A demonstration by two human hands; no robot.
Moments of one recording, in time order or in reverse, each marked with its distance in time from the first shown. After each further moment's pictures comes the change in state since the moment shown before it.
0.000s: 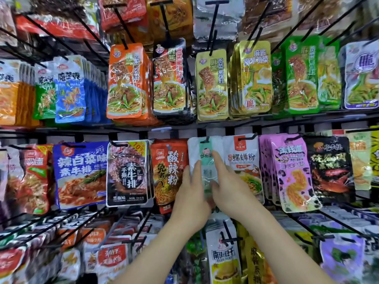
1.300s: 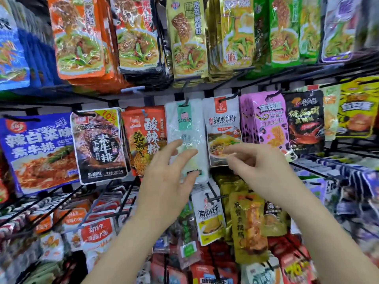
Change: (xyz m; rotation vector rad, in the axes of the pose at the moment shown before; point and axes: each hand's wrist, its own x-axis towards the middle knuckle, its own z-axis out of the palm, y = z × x) left_hand -0.043 -0.019 -0.016 0.096 0.269 0.389; right_hand -0.076 0.027 -0.043 0.192 0.207 0.043
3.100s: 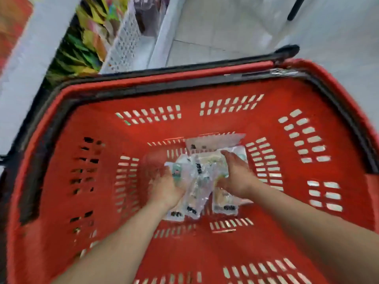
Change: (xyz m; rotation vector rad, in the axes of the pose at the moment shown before) left_hand -0.905 0.297 0.634 -0.132 -1.934 0.105; right_hand -0.961 0.569 0.205 -0.095 -0.233 1.825
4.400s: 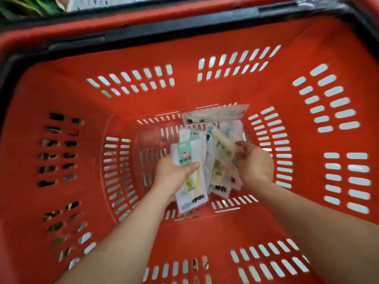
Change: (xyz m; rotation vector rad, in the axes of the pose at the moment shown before) left_hand -0.008 0.014 0.019 -0.942 -0.067 -0.024; right_hand 0.007 0.034 0.044 0.116 0.461 0.279
